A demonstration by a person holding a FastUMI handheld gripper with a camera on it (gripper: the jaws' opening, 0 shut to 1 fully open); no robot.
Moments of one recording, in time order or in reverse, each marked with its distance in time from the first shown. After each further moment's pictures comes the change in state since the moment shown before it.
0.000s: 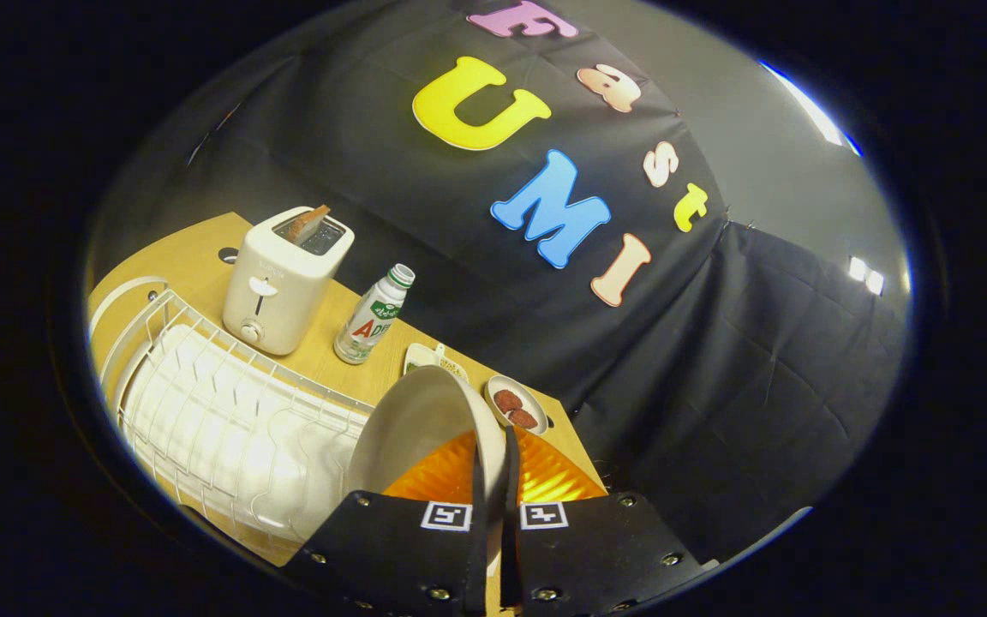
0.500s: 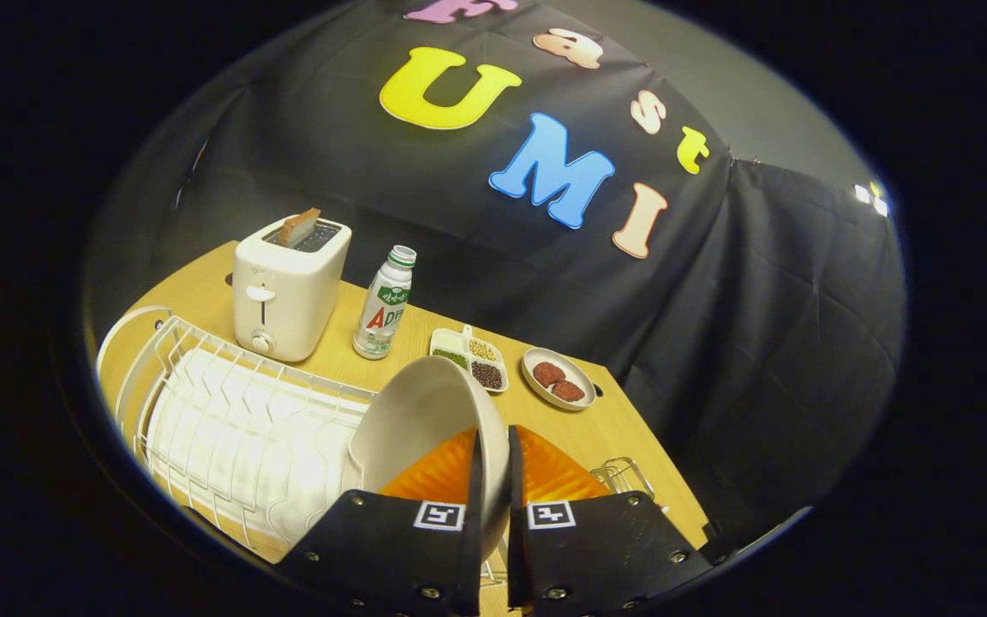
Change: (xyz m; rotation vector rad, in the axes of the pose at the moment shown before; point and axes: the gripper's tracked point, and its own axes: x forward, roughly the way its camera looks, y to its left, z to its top) arm 0.031 0.030 -0.029 0.133 0.064 0.139
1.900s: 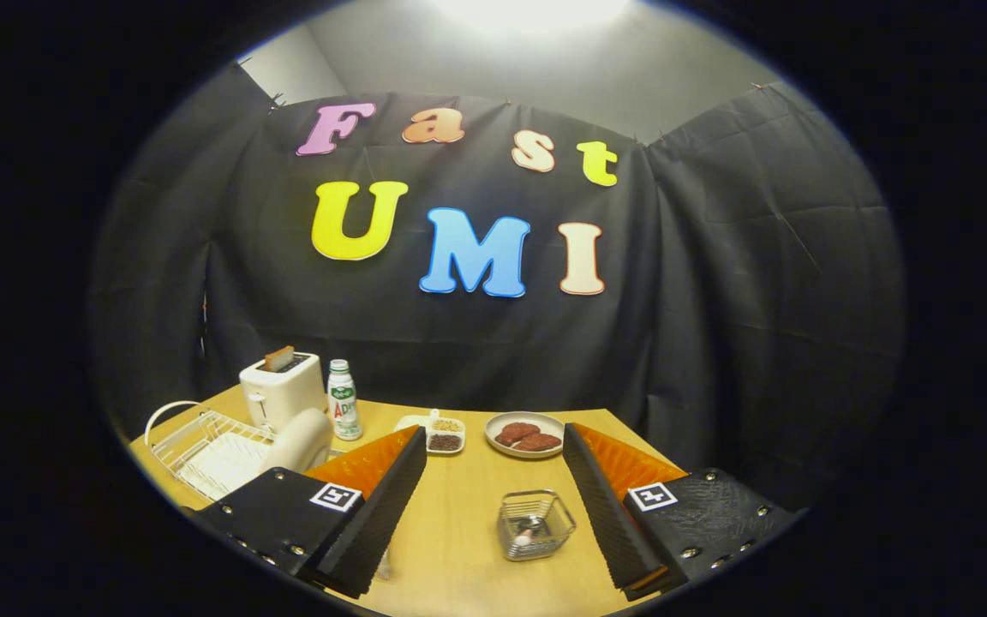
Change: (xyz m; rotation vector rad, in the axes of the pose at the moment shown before) arm -0.034 -0.183 -0.038 0.419 -0.355 0.193
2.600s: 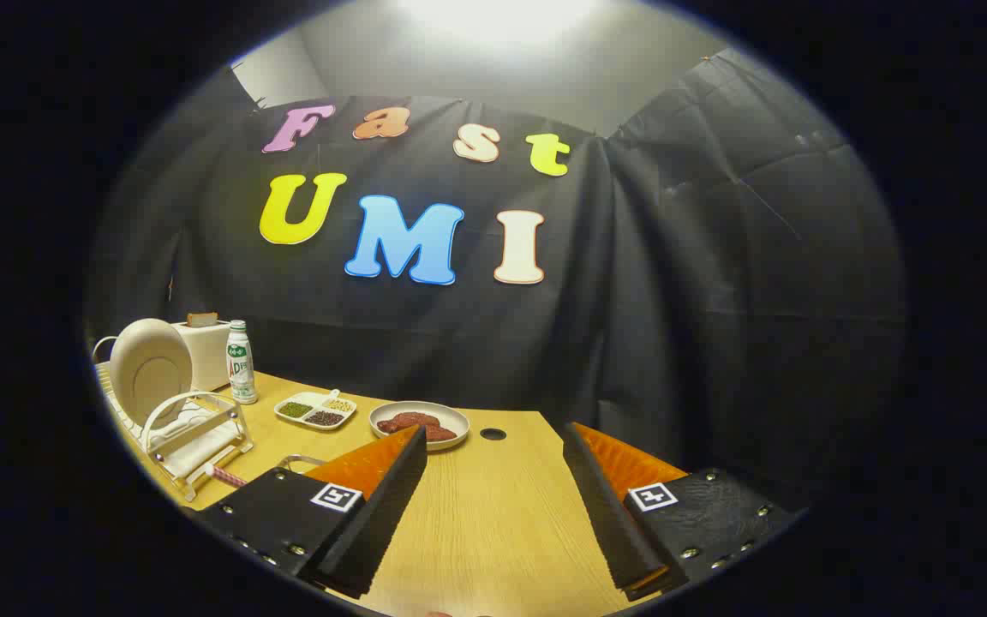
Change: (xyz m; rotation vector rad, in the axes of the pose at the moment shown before) arm 0.060 -0.234 -0.082 -0.030 -0.082 -0.073
